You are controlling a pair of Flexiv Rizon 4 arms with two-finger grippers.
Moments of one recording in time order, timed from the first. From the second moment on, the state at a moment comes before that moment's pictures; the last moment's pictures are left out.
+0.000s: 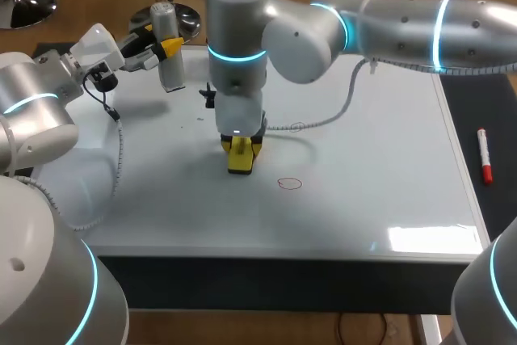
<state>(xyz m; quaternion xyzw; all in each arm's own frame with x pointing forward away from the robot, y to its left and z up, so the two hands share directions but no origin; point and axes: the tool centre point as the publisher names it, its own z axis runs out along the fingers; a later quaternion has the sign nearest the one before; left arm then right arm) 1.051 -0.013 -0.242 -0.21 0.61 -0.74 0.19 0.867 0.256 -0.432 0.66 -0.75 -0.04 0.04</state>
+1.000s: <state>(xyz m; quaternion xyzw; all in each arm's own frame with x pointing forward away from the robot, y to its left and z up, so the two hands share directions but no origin) 1.051 -0.013 -0.242 -0.21 0.61 -0.74 0.19 0.862 0.220 -0.430 0.65 -0.76 -0.03 0.06</state>
